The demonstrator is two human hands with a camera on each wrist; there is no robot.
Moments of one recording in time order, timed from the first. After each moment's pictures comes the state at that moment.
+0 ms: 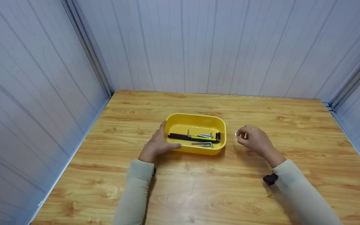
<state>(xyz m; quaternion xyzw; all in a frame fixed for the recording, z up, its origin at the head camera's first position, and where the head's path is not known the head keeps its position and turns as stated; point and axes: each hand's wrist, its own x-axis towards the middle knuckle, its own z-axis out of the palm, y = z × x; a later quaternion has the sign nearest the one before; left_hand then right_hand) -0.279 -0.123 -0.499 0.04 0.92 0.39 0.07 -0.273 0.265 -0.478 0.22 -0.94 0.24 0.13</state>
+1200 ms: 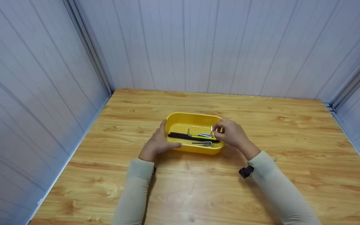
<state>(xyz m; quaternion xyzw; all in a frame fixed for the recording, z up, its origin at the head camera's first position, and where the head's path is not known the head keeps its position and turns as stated) -0.277 -0.122 -0.497 0.04 0.91 0.40 0.08 -0.289 0.187 -0.463 0.25 -0.92 0.28 0.08</state>
